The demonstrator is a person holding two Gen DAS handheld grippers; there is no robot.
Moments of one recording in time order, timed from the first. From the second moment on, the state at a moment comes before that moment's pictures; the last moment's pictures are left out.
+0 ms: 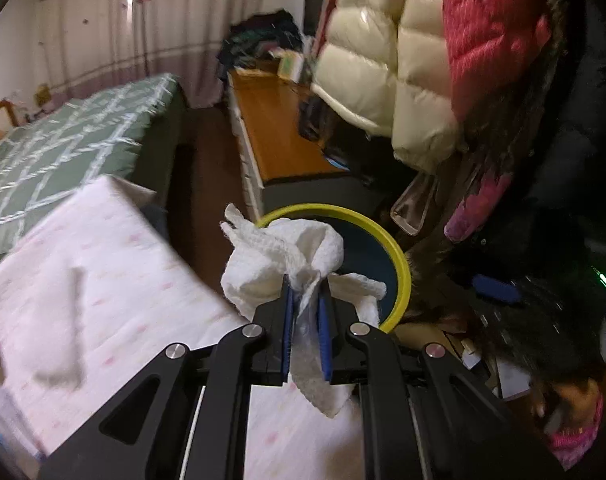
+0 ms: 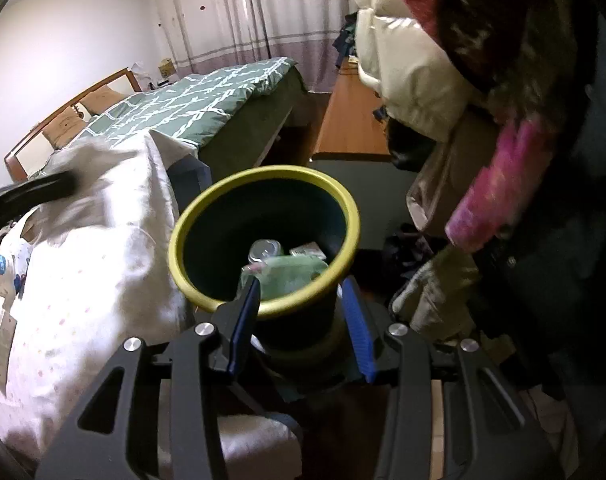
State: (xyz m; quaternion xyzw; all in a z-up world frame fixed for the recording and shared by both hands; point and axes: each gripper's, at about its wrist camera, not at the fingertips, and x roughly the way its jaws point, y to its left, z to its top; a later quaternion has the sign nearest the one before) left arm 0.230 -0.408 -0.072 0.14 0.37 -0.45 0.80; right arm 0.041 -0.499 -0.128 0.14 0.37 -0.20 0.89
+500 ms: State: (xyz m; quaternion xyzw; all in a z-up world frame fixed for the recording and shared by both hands) left arm 0.262 -0.513 -0.149 0.17 0.43 -0.44 0.76; right arm 0.027 -0.513 -0.137 0.15 0.38 -0.21 0.89
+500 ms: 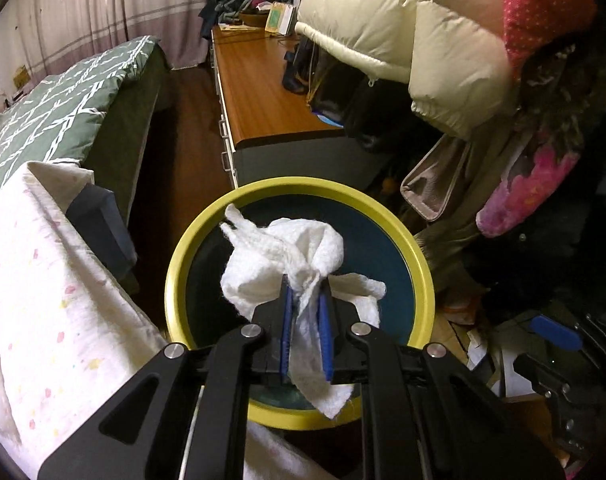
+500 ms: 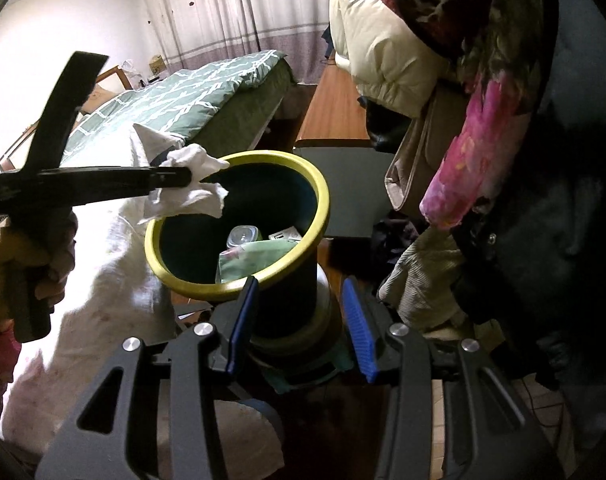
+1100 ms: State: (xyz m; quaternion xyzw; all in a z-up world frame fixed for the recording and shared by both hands) left arm 0.234 -0.431 -0.073 0.14 0.36 -0.42 0.82; right arm 0.027 -0.498 -0.128 0.13 0.38 -0.20 0.89
